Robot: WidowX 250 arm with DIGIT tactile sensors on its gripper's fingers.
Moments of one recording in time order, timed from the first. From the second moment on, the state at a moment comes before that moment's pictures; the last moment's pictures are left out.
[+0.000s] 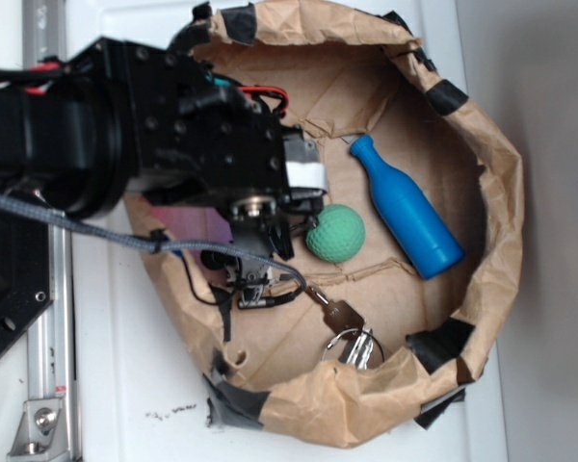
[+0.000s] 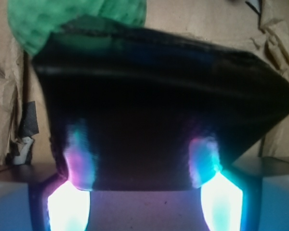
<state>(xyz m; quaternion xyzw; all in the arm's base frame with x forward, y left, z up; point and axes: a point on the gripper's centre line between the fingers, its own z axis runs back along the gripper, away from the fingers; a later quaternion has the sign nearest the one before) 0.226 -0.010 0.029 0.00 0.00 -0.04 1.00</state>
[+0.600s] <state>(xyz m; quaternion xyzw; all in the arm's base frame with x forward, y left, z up) 0.226 0.001 0.105 -0.01 -0.08 -0.01 1.00</state>
